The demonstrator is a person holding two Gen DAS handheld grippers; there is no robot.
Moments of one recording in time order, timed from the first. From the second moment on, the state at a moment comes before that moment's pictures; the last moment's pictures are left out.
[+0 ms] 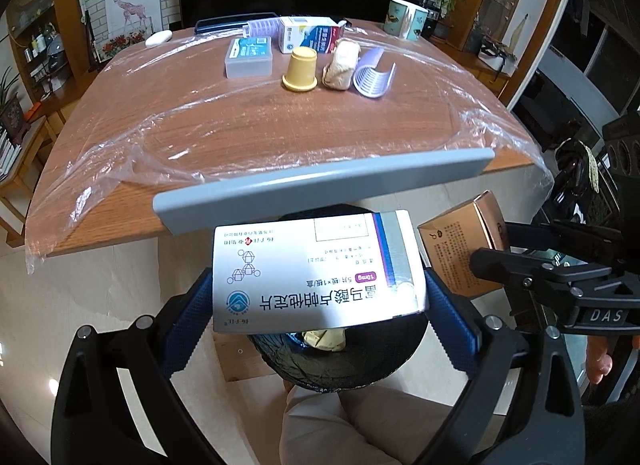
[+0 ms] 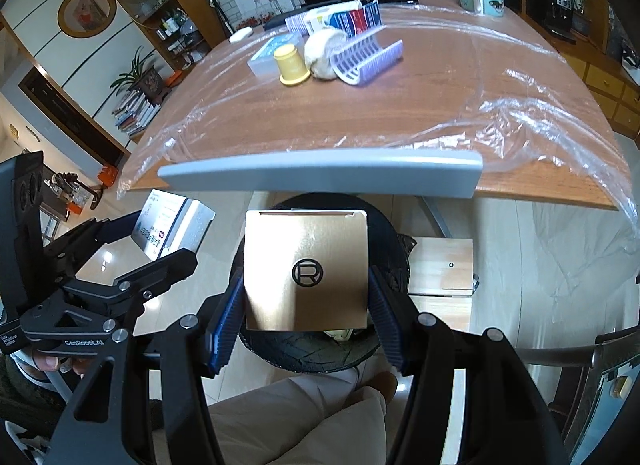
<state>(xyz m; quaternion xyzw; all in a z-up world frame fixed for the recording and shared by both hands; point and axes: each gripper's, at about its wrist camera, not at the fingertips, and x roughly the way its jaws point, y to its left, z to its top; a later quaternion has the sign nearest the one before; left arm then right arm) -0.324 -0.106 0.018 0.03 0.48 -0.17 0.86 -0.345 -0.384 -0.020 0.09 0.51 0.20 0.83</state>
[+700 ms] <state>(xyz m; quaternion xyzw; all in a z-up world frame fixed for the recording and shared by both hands) -0.321 -0.107 -0.018 0.06 0.52 -0.17 0.84 -0.332 -0.372 -0.057 0.07 0.55 0.18 0.81</state>
